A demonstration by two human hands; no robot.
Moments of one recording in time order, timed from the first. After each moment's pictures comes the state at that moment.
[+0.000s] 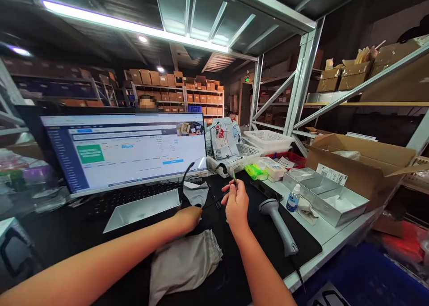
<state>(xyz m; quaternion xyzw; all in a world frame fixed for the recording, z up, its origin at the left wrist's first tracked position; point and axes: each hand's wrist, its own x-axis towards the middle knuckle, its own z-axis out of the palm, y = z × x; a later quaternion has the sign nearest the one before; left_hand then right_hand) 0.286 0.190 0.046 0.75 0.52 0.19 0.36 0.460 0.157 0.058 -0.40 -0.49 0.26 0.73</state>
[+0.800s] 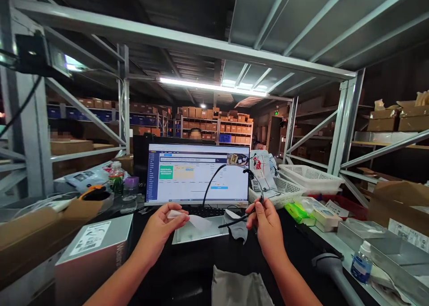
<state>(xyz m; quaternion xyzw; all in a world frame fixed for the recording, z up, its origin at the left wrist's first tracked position) 0.104 0.090 0.121 0.49 0.42 0.67 0.37 0.378 0.131 0.126 -0.24 -0.53 0.41 0.70</state>
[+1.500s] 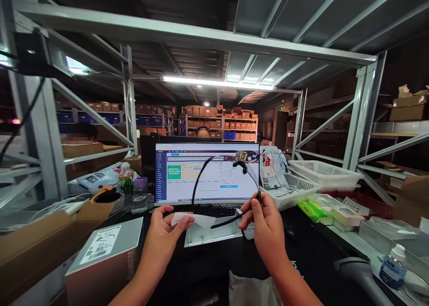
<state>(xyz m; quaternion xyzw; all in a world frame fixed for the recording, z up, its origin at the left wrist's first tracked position) 0.092 0.088 0.107 0.46 0.42 0.72 0.31 0.328 0.114 0.141 -0.22 -0.58 0.38 0.69</state>
